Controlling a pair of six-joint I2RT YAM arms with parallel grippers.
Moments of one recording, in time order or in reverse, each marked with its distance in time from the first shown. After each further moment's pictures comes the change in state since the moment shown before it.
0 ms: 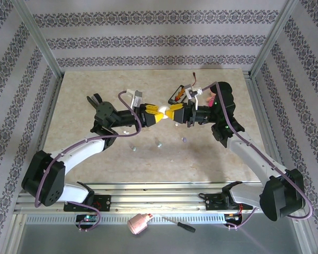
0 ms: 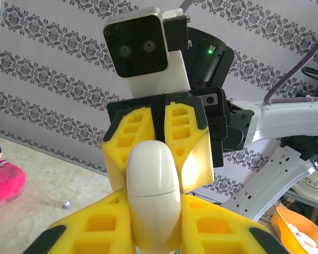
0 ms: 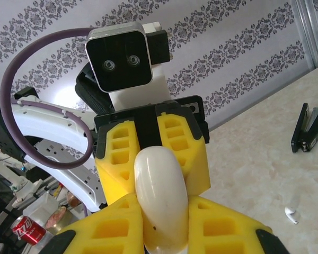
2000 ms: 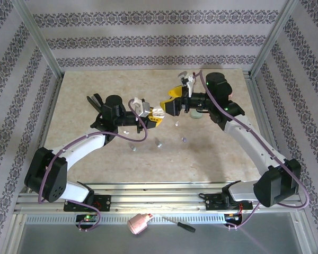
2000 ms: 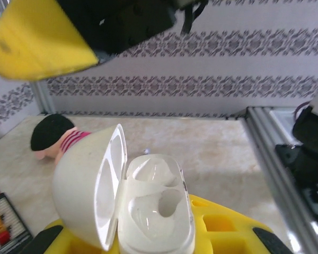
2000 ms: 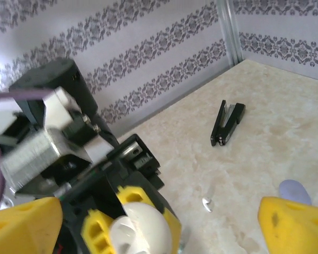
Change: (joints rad) left arm 0.039 0.037 0.060 -0.477 -0.028 0.820; right arm 0.014 0.120 0.316 -0.492 0.266 -0.365
